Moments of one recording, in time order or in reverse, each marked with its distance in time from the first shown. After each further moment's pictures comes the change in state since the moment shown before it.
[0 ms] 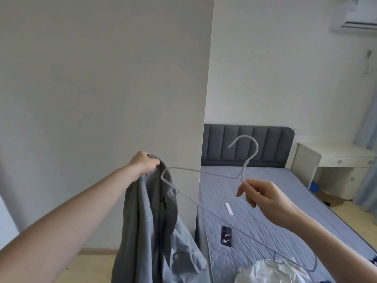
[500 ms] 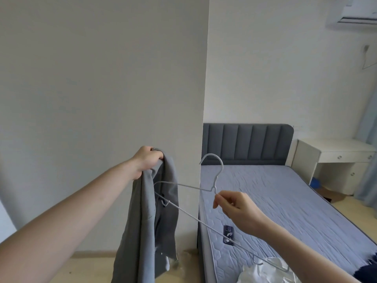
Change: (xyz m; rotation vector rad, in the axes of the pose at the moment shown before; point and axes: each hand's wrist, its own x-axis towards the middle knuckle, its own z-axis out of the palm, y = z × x) left_hand -0.014 0.026 -0.009 -0.214 -0.150 0.055; right_hand 0.011 0.001 0.065 0.017 -0.048 0.036
